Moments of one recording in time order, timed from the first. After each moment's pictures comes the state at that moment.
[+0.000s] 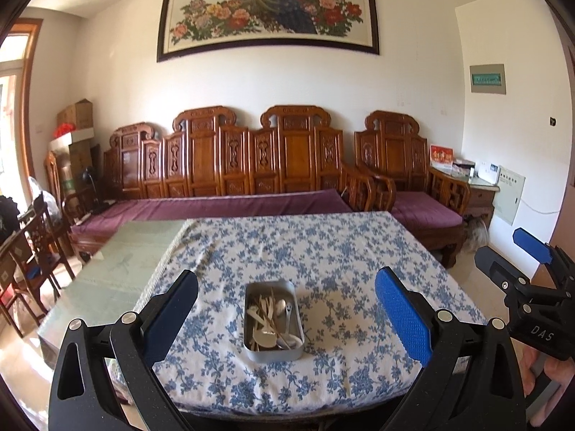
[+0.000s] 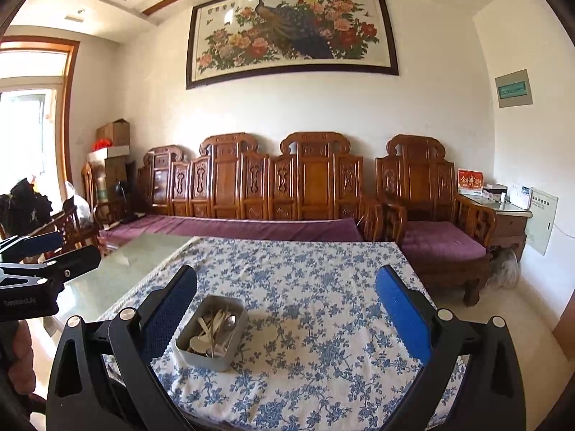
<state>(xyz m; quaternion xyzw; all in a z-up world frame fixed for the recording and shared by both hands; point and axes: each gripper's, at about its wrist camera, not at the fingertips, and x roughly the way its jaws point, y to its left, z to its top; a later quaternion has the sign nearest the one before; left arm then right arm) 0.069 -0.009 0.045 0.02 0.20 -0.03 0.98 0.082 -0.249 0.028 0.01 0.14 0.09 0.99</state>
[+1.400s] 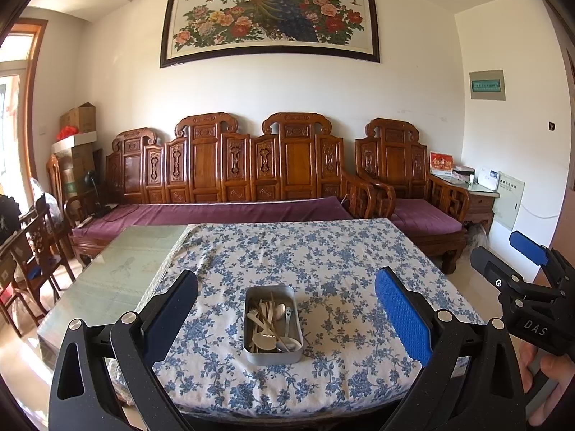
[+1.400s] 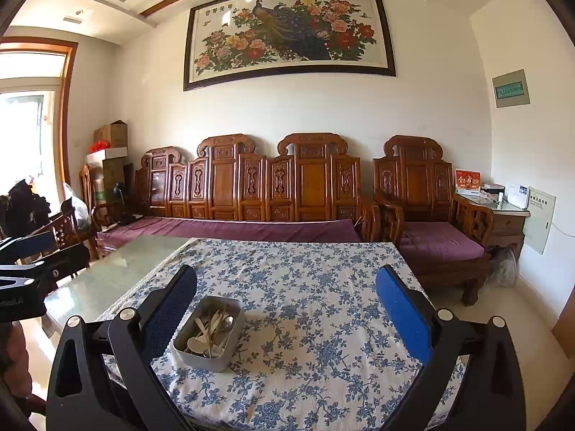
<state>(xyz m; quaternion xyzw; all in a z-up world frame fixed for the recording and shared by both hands) 0.063 -0.008 0.046 0.01 0.19 -0.03 0.98 0.083 -0.251 0.023 0.01 0.14 0.08 0.99</state>
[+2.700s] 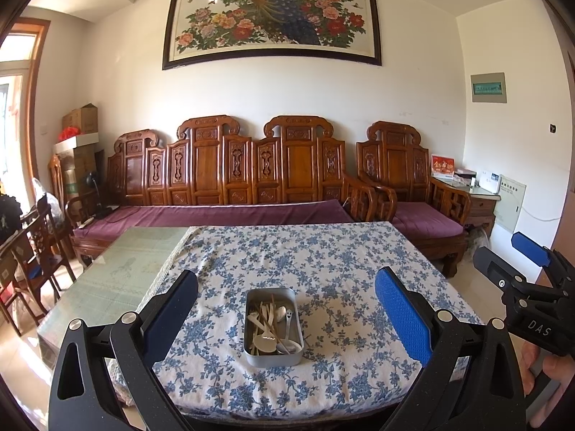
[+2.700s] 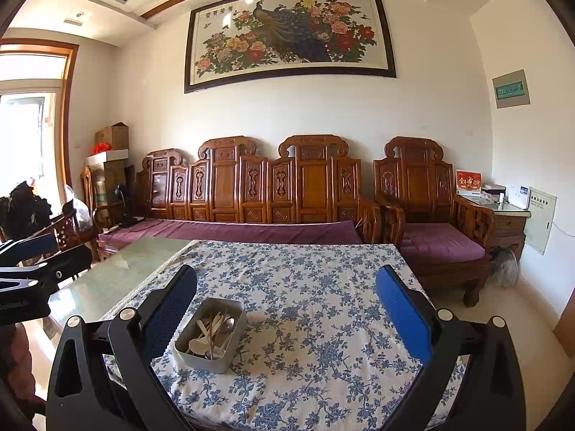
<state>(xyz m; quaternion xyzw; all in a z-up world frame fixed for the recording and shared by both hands) 0.062 -0.011 0.045 0.01 0.19 -0.02 0.98 0.081 -0.250 0.024 0.01 0.14 0.08 0.99</state>
